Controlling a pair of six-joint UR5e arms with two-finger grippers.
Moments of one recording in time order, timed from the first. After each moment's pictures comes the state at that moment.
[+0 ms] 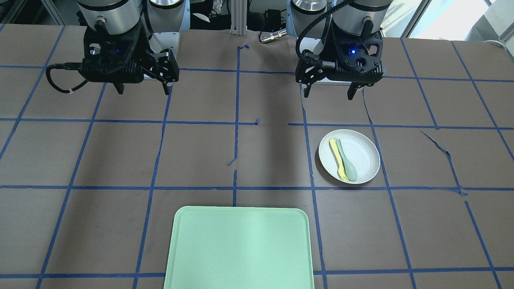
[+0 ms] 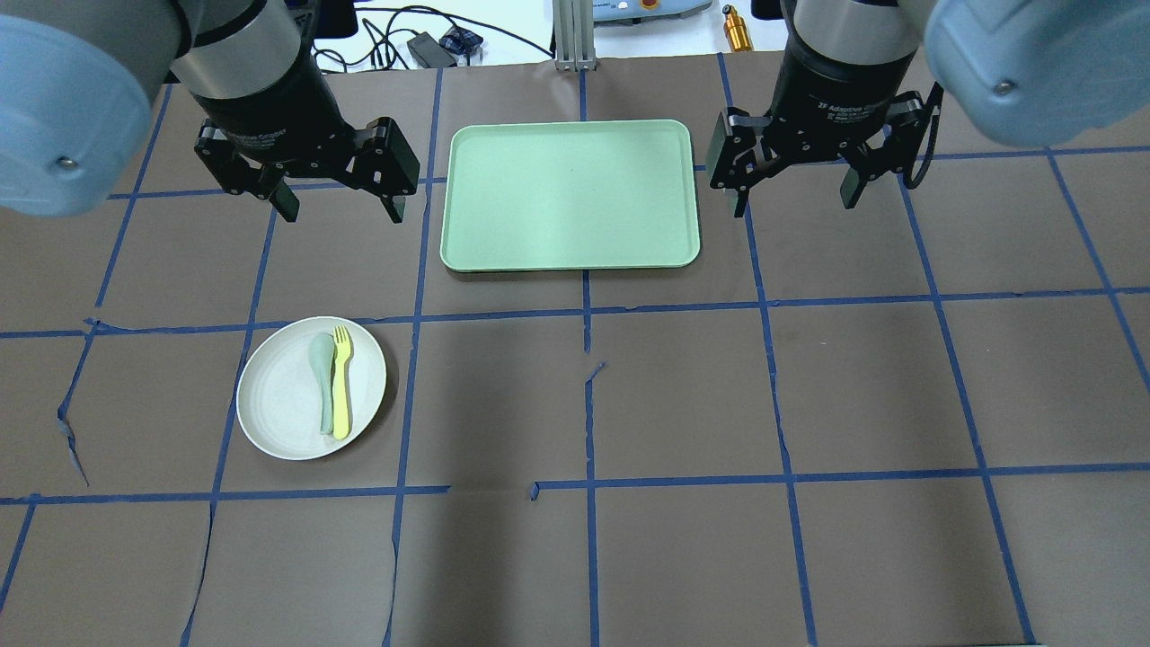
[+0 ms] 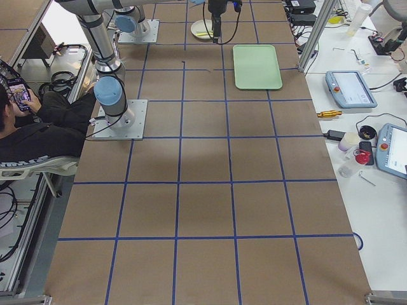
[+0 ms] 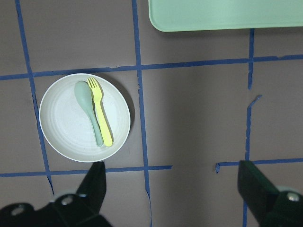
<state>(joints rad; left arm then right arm) -1.68 -1.58 -1.51 -1.60 1.59 -0.06 1.70 -1.54 1.47 -1.48 -1.59 0.11</state>
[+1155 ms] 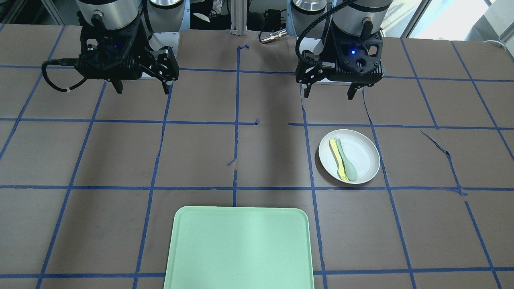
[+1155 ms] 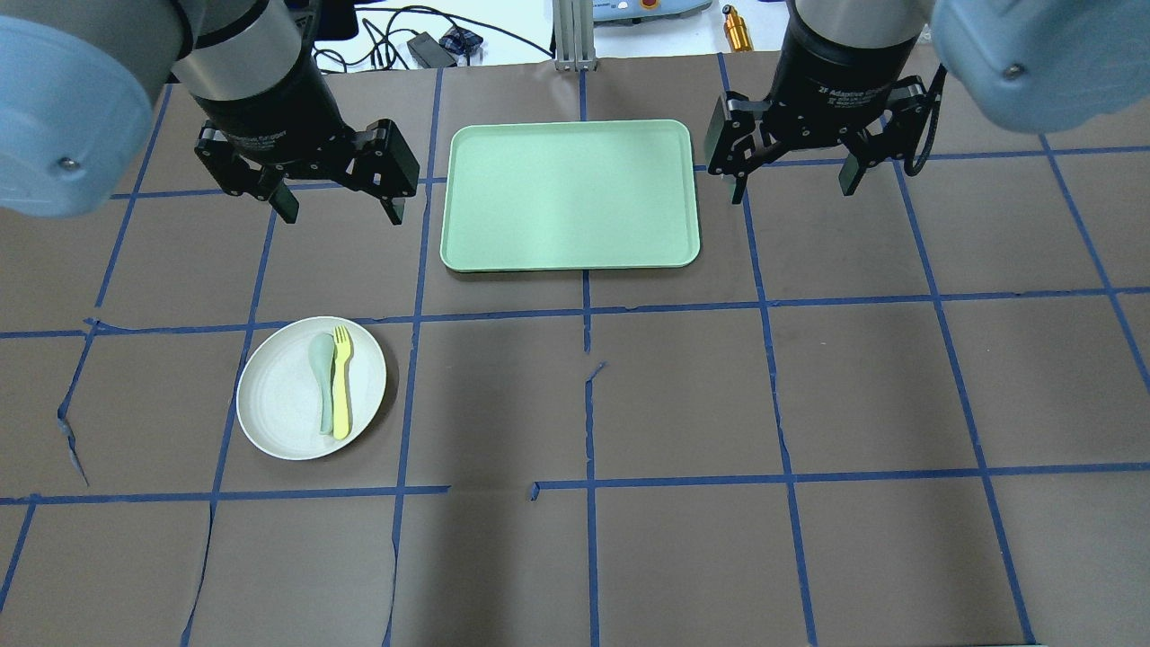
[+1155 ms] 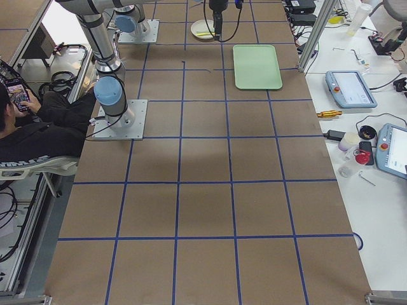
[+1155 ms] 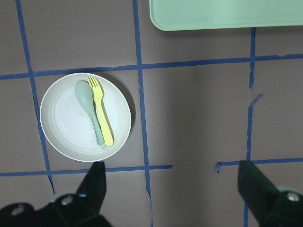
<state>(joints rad) -1.68 -1.58 -1.51 -1.60 1.59 -0.06 1.70 -1.53 1.45 -1.48 -1.59 0.11</state>
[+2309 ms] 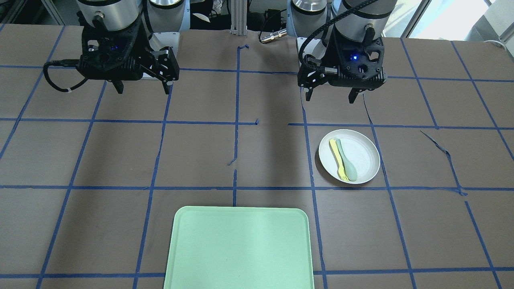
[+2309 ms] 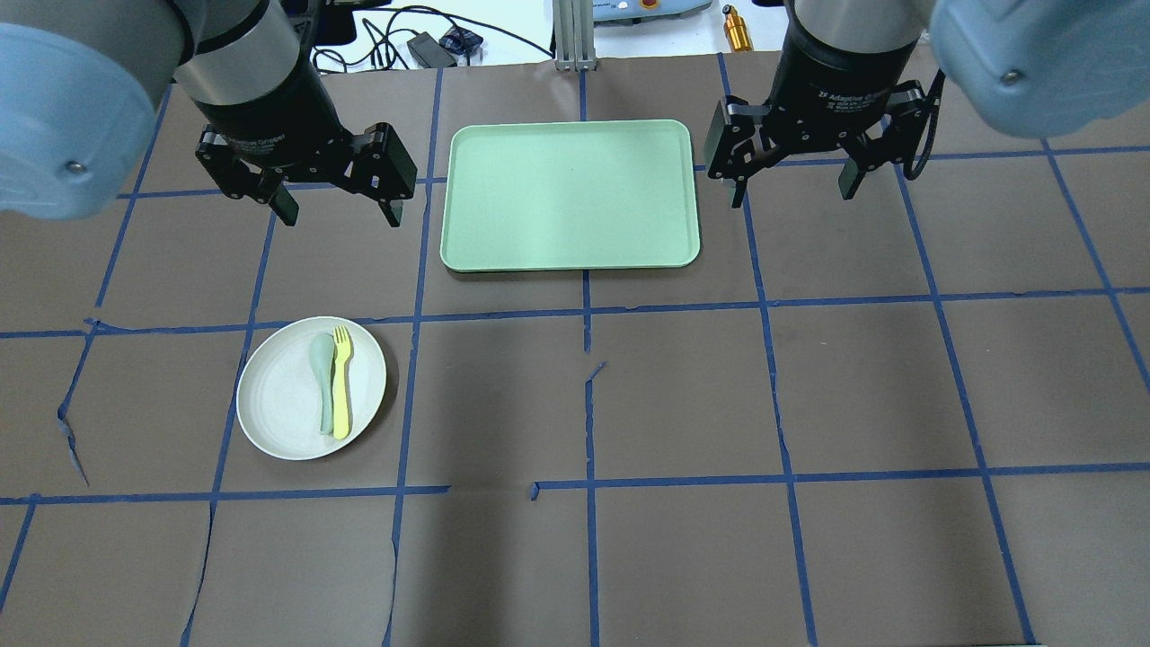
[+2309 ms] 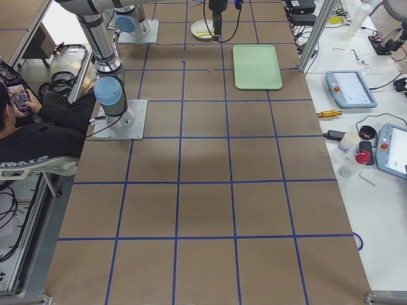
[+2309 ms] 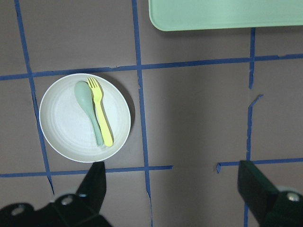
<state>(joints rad) -1.63 -1.58 -1.56 -1.58 1.59 -0.03 1.70 -1.54 1.46 -1.48 -1.59 0.11</state>
